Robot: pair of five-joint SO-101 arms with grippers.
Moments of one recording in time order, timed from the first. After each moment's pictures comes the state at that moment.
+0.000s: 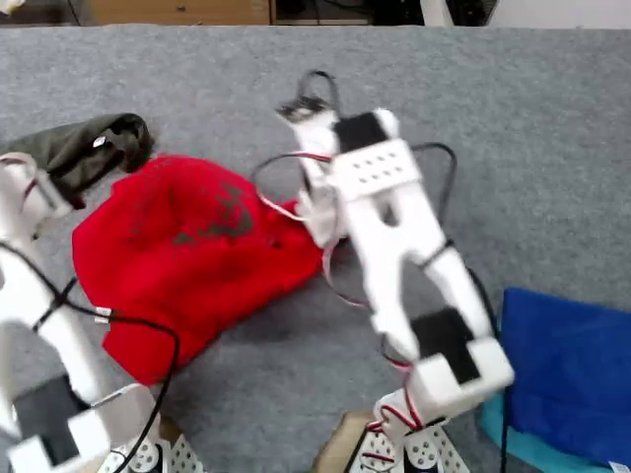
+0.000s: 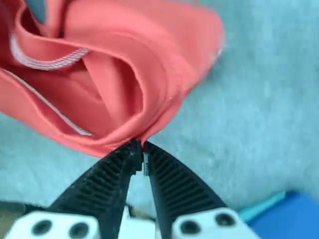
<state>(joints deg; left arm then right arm) -30.8 -13.0 0.0 89.8 -0.7 -21.8 4.2 -2.3 100.8 -0.4</state>
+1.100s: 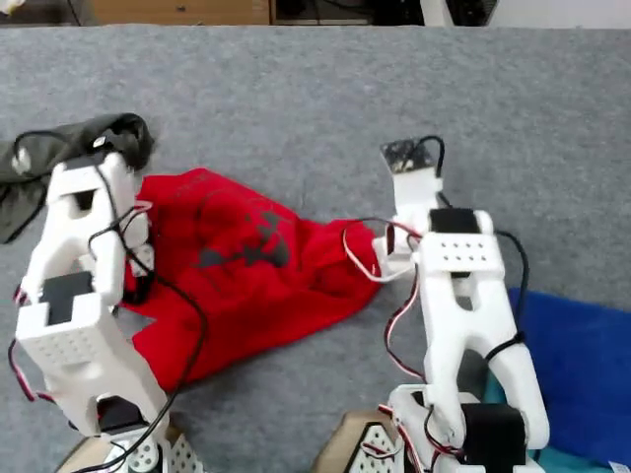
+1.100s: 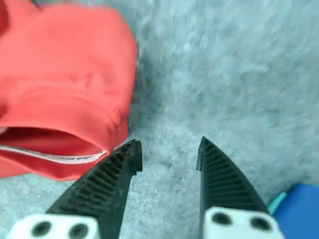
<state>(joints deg) -18.3 19.5 11.7 89.1 -9.9 -3.3 -22.0 41.0 67.3 4.4</state>
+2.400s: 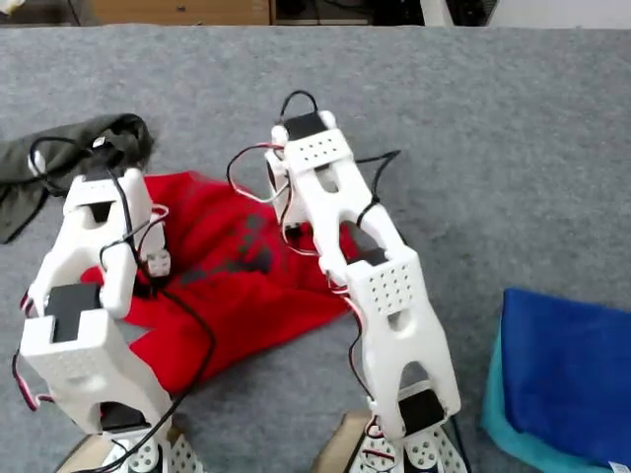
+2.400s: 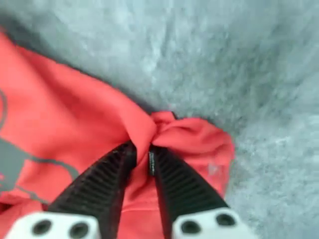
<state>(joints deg) -13.3 13.5 21.1 76.6 -5.0 -25.8 52.4 -44.8 101.1 -18.1</state>
